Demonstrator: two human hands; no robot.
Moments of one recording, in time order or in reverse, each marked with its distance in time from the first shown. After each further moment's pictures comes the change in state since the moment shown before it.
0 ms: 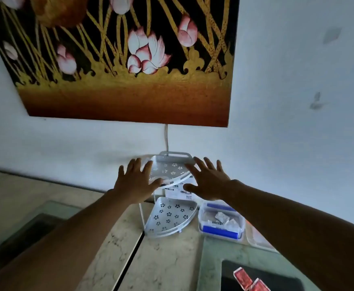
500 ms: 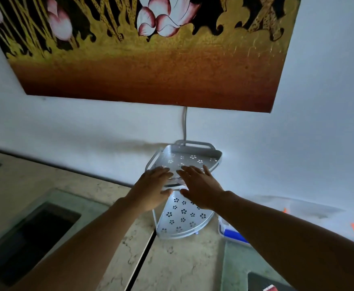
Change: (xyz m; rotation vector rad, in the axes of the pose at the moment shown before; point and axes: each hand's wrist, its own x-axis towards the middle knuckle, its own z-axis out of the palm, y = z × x) left_hand 0.070 -0.046 0.091 -0.144 0.054 0.305; right_hand 0.106 -0.048 0.086 0.101 0.041 -0.155
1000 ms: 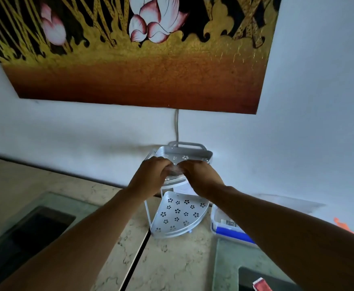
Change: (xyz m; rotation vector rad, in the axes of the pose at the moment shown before) left_hand 0.017 0.031 -0.034 -0.241 0.294 0.048; right_hand -0.020 0.005 -0.039 0.298 0.263 0.079
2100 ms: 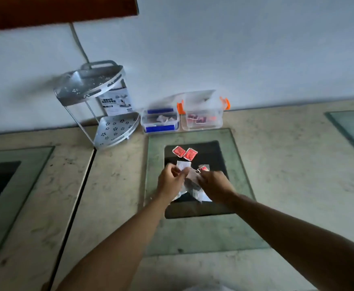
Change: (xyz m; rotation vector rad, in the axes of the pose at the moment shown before) left_hand -0.301 0.294 0.174 -0.689 -0.347 -0.594; right_hand -0.487 0.003 -0.018 0.005 -0.264 0.605
